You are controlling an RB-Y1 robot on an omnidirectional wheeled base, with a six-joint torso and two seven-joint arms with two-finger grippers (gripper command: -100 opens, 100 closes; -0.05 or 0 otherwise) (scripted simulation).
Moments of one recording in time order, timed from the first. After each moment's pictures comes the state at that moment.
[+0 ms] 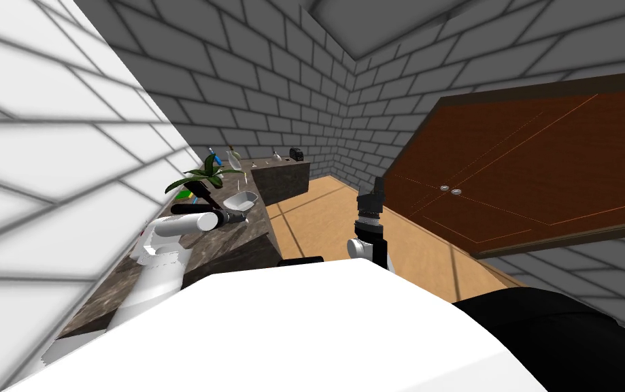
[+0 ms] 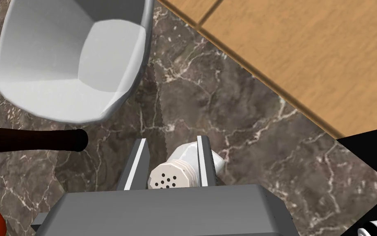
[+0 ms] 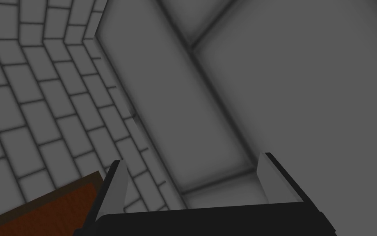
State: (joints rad) left arm 0.00 0.41 0.31 -1.94 0.46 1.26 1.11; right arm 0.48 0.02 -0.01 -2.33 -0.03 -0.46 0.14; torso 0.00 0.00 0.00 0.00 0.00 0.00
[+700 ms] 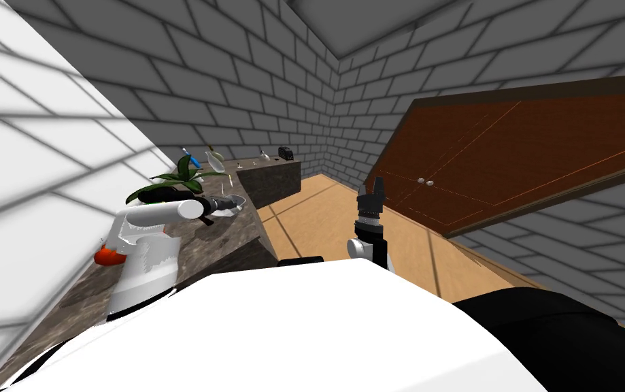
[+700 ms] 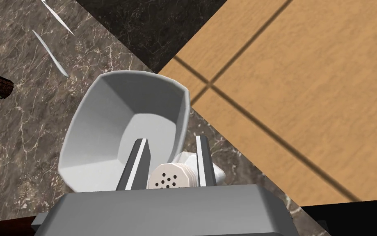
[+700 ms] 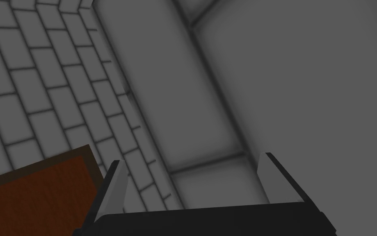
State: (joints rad) left arm -0.12 0.45 0.43 -1.91 0.48 1.21 1.14; right arm 0.48 0.02 -0.01 -2.33 -0.03 -0.46 0.14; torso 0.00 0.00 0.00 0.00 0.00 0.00
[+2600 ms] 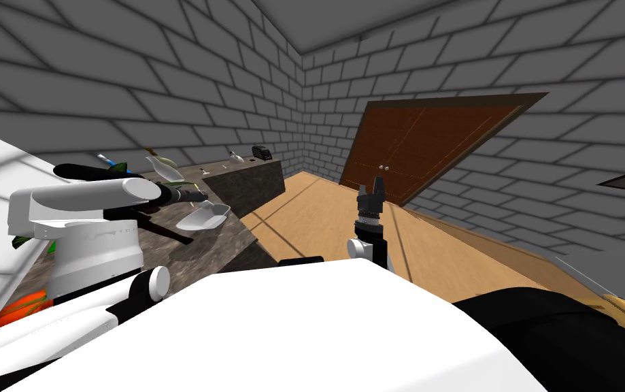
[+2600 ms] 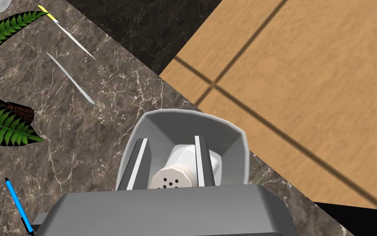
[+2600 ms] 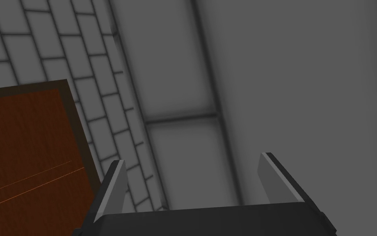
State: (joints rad) left arm -0.29 0.65 0.60 -1.66 0.48 1.35 1.17; right arm 0.48 0.02 -0.01 -2.33 -0.03 -0.46 0.14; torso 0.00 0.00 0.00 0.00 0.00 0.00
